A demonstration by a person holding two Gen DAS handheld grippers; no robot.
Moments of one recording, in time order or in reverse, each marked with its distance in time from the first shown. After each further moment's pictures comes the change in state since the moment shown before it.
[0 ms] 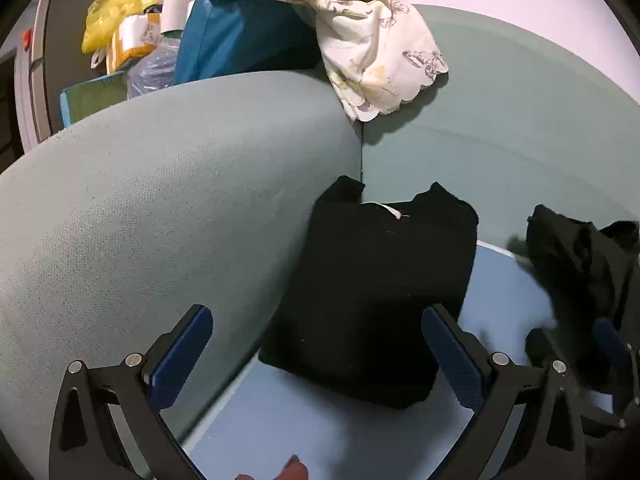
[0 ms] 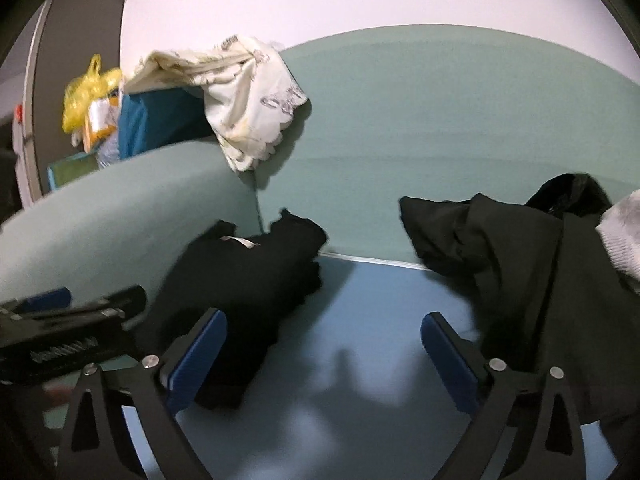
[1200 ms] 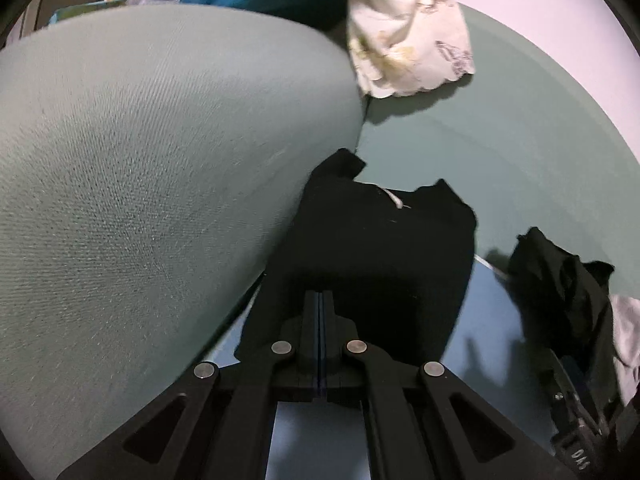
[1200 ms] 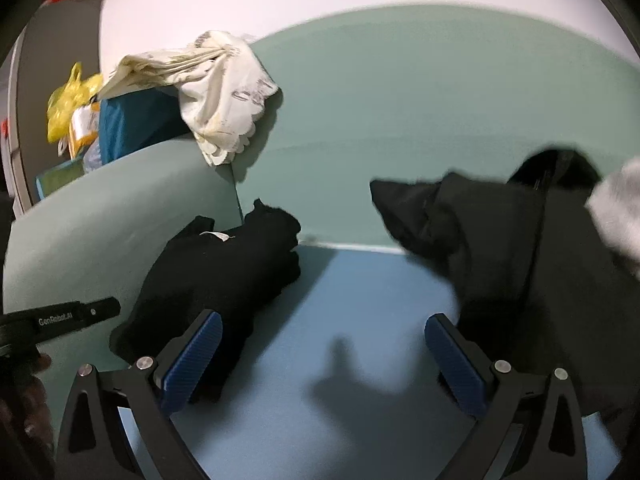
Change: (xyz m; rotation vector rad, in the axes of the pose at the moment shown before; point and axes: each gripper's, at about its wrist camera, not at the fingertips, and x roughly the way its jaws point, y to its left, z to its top) left arm 0.041 0.030 -0.003 -0.173 0.112 -0.171; right arm 0.014 -0.034 -0.012 0.141 0.051 0.050
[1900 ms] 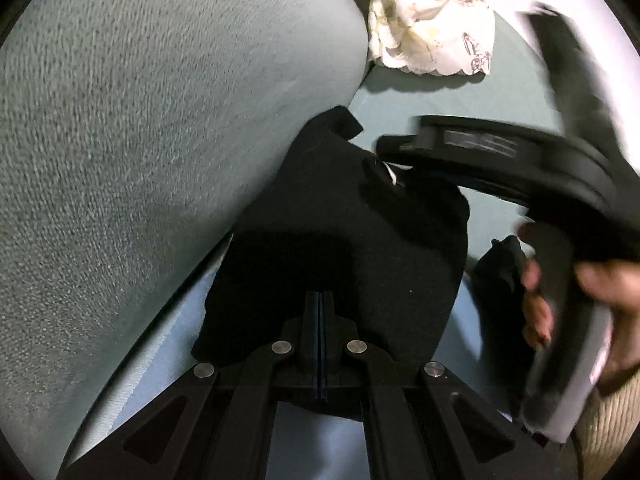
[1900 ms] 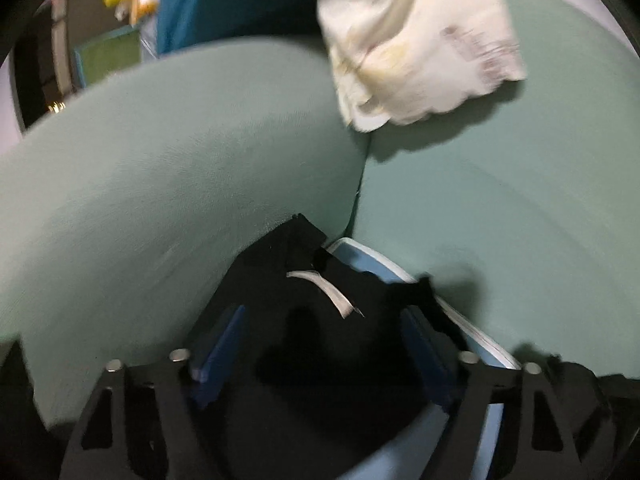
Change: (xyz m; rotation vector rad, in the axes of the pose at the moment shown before) left arm 0.038 0.031 -0.003 -0.161 0.137 -0.253; right arm 0.181 0.168 0.124 -0.451 0.400 0.053
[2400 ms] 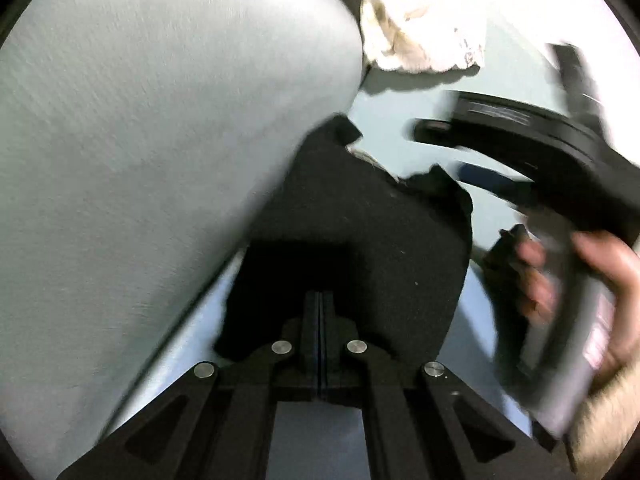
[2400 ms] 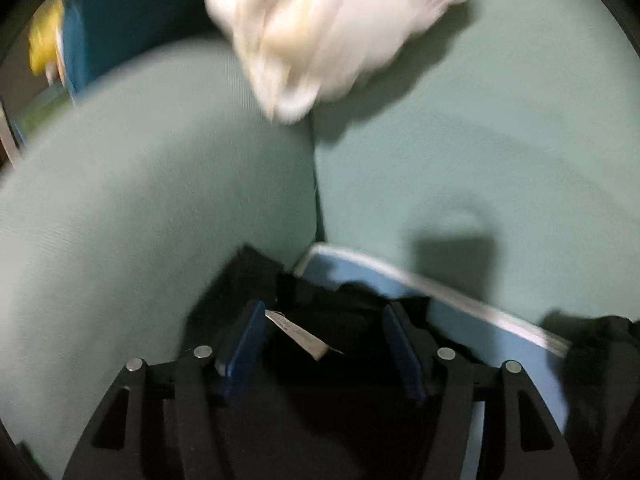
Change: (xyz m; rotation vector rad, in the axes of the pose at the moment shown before) left arm -0.021 -0.020 -0.006 0.073 -0.049 0.100; right arm -0.023 -0.036 -0.018 0.266 -0.123 0.048
